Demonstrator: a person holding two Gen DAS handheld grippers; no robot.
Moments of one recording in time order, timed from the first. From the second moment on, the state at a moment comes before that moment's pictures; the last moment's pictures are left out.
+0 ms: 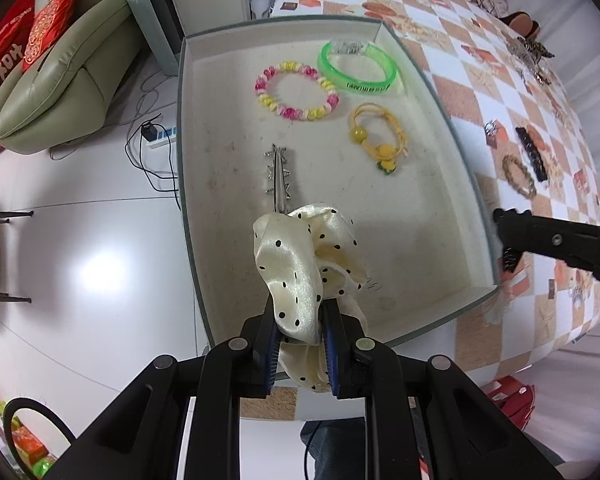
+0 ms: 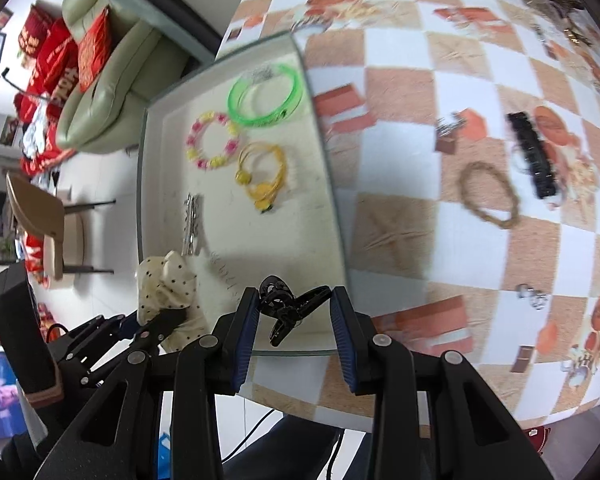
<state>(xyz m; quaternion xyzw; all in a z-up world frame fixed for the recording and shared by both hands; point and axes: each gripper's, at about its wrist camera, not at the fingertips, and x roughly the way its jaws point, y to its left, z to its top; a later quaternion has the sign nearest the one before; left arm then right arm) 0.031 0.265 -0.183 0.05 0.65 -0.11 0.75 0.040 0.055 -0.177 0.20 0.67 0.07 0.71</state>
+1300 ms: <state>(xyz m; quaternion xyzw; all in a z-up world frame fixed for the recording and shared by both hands) 0.026 0.255 -0.194 0.10 0.65 -0.10 0.75 0.059 0.073 -0.210 0.23 0.69 0.09 0.68</state>
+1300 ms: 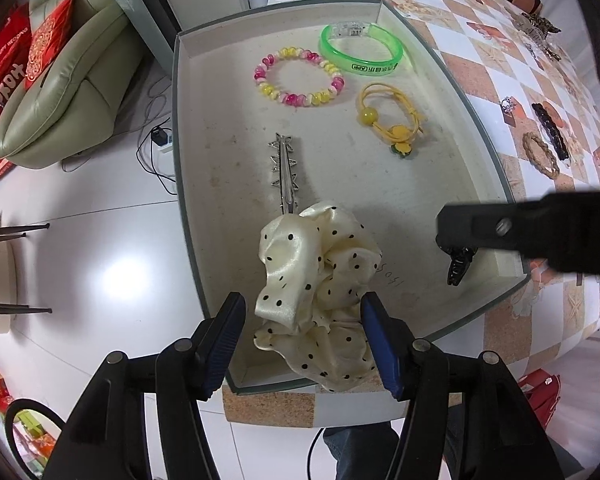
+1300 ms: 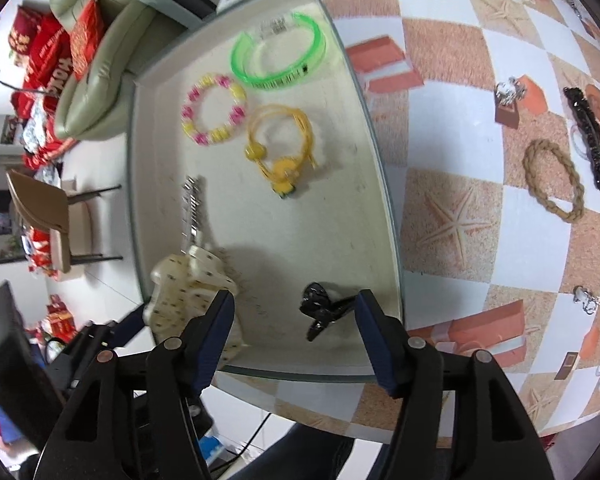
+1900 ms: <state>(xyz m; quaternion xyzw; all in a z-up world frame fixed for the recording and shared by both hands) 0.038 0.221 -0.159 0.12 0.62 -0.16 0.76 0.005 -0.018 -0.162 0.31 0.64 -0.02 0.70</state>
